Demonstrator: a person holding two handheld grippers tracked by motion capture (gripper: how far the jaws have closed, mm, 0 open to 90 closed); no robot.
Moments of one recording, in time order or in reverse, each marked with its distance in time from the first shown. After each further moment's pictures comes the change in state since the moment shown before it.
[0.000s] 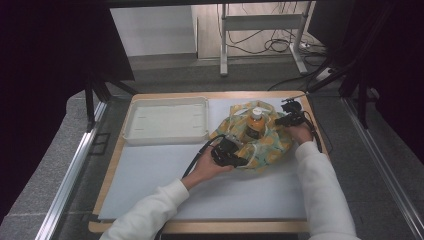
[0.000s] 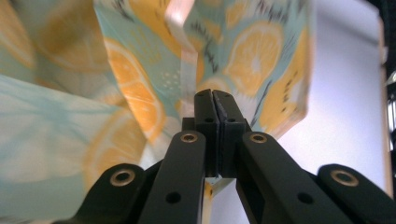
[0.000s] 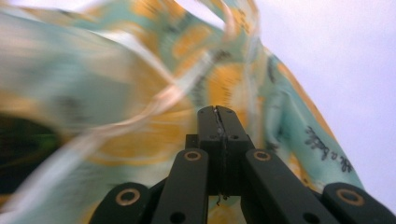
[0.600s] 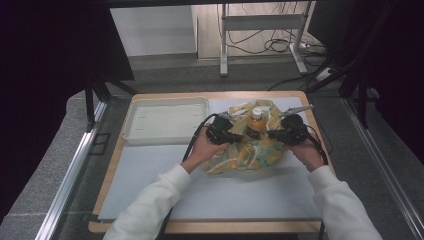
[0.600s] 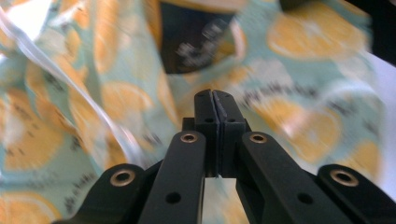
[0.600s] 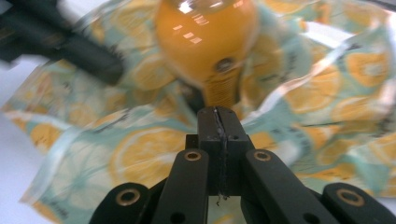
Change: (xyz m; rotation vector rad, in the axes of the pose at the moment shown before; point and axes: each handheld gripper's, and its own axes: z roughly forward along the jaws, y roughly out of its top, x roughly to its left) left arm 0.039 0.039 -0.023 -0.071 0.151 -0.082; right arm 0.080 -0.041 -0.087 -0.107 0.141 -0.225
